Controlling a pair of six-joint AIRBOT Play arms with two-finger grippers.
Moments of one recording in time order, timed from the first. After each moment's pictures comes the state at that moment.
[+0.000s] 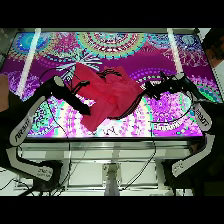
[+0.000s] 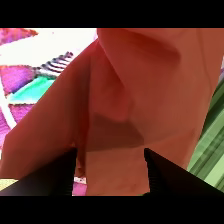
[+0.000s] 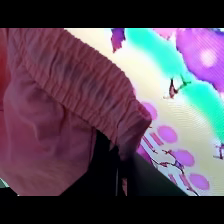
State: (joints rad) left arm -0.15 -1.65 1.20 1.01 -1.34 -0.80; right arm -0.08 -1.80 1.31 -0.78 1.14 1.51
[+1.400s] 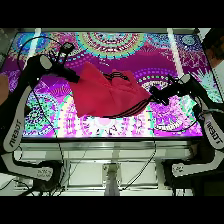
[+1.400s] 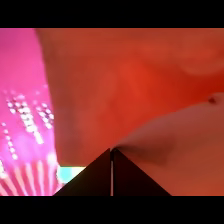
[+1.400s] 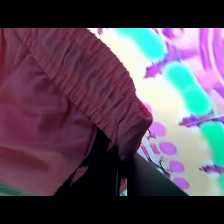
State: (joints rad) left arm -0.13 -1.60 1.48 1.30 -0.90 -1.02; right arm -0.08 -1.55 1.13 -1.03 1.17 1.71
